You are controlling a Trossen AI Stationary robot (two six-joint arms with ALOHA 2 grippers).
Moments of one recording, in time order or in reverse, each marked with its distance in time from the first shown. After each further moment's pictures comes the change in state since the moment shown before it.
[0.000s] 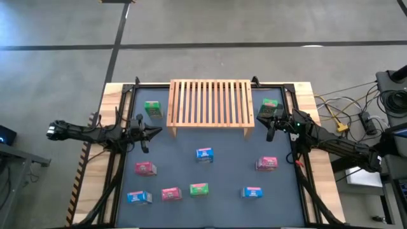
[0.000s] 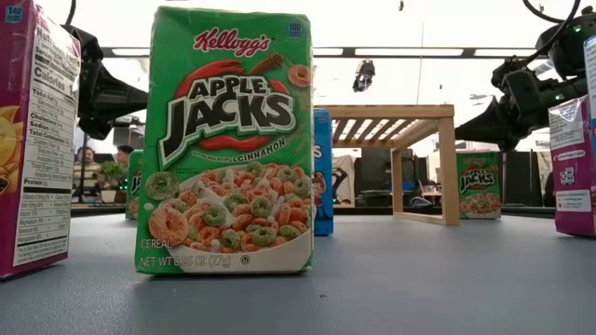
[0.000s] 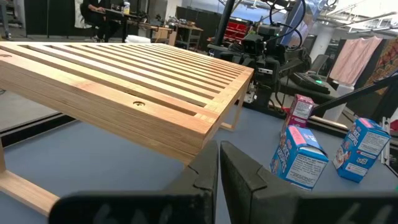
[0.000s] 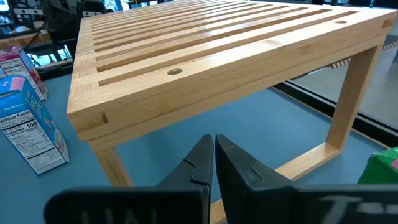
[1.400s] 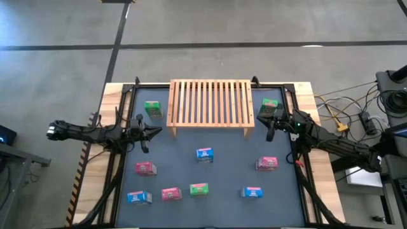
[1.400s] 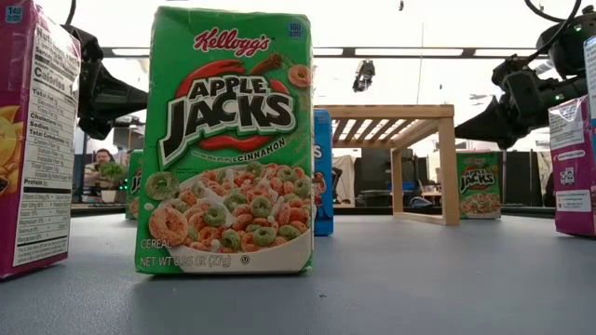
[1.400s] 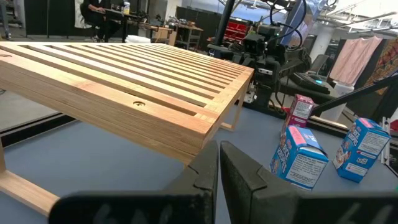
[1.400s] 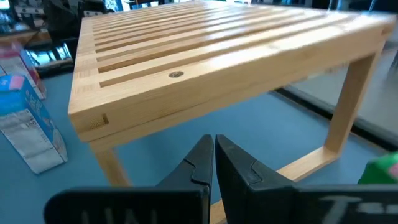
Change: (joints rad) left arm 0.000 0.000 0.000 0.000 0.000 0.000; right arm 0.000 0.000 0.000 0.013 0.009 -0.078
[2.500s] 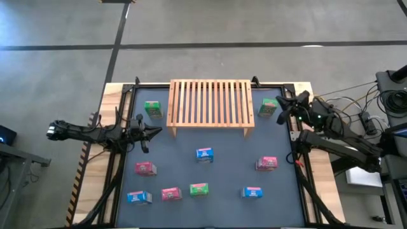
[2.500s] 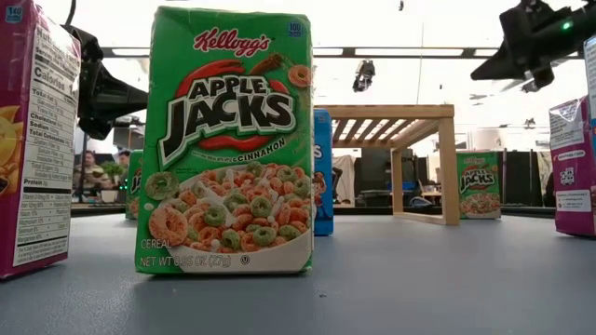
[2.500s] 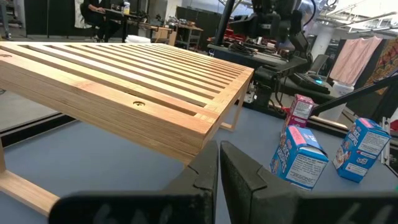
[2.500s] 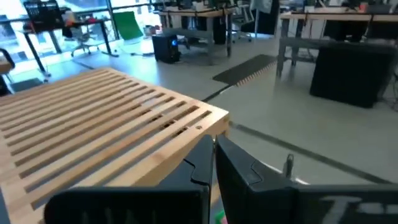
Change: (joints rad) left arm 0.000 0.000 0.000 0.000 0.000 0.000; right arm 0.000 -0.016 0.417 -0.401 0.385 0.111
